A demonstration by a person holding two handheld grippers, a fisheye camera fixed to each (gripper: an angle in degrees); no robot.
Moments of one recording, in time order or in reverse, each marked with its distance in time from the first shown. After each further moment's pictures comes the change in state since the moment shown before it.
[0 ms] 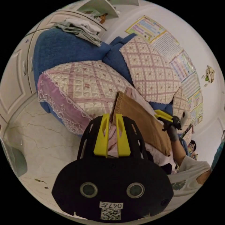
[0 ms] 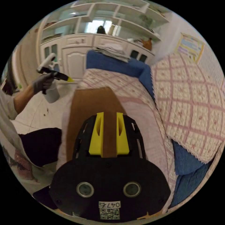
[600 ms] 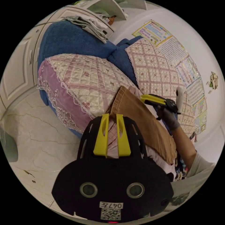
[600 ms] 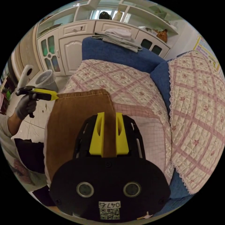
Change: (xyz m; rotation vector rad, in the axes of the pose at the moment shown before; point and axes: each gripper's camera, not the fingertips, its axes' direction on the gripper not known) left arm 0.035 0.056 -0.006 0.064 -0.057 -0.072; right arm -0.020 -0.065 0.086 -0.126 -0.086 -0.083
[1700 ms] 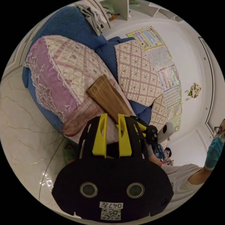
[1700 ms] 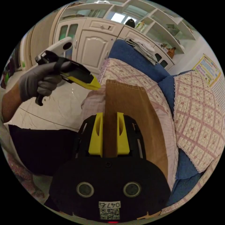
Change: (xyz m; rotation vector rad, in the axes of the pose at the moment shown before) left arm -0.058 0.076 0.024 -0.052 0.366 -0.111; right arm -0.177 0.141 -0.219 0.049 0.105 -0.099
